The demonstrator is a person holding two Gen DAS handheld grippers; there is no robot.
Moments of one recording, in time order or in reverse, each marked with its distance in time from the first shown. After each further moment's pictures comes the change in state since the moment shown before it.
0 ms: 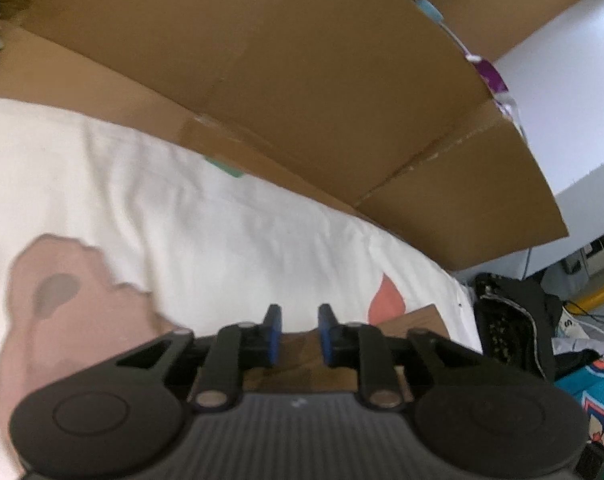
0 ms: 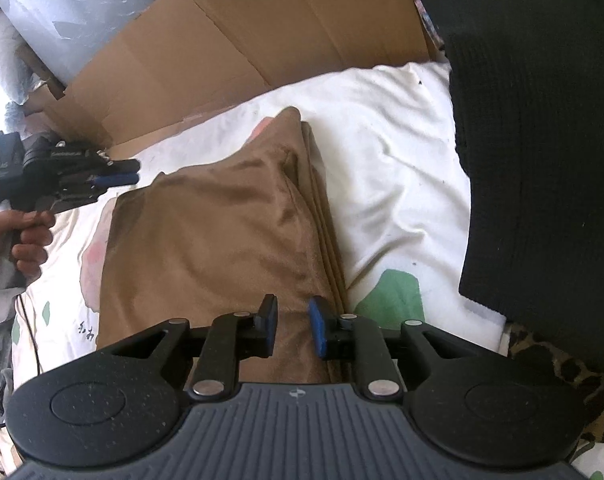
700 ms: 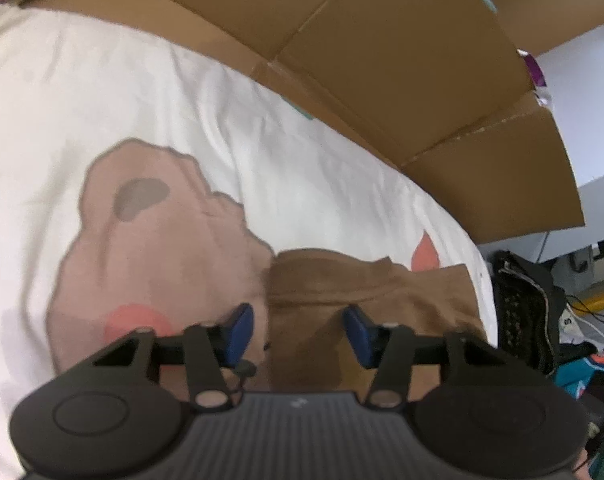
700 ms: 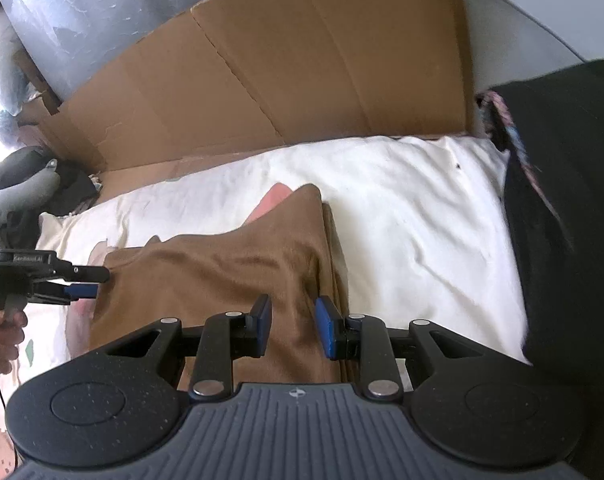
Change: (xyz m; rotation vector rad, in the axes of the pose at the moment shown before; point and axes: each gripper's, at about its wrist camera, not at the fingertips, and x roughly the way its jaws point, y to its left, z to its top) left arm -0.004 0.047 -0.023 -0.104 0.125 0.005; right arm 0.038 0.023 0.068 -0.073 -0.061 -0.035
